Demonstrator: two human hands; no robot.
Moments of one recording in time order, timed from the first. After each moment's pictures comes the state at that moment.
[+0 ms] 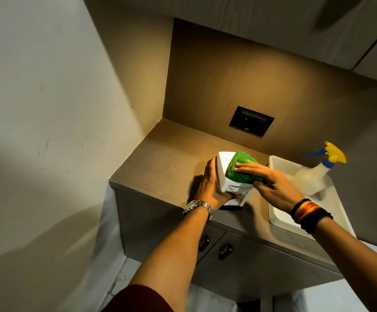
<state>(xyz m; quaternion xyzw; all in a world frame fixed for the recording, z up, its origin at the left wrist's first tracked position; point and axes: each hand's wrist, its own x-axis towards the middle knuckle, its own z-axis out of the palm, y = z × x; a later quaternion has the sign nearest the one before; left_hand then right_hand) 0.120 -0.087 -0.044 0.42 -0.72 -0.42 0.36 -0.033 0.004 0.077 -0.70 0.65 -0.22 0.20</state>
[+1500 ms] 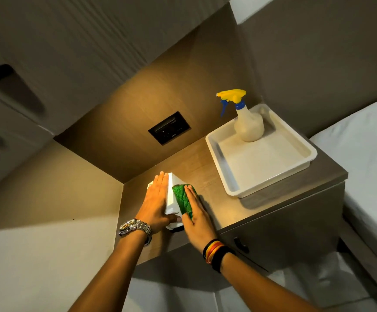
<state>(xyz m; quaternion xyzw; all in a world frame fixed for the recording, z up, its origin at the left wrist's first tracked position) 0.109 -0.105 0.054 0.29 -0.95 -0.06 -0.04 0.036 0.010 -0.050 -0.34 0.64 -0.62 0.30</state>
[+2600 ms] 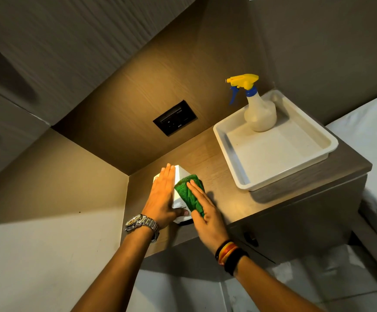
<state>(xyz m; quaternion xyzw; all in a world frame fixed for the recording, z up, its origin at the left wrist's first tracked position) 0.107 -0.103 0.053 0.30 -0.95 -0.06 -0.02 0.041 0.012 -0.054 -0.32 0.55 -0.70 0.31</state>
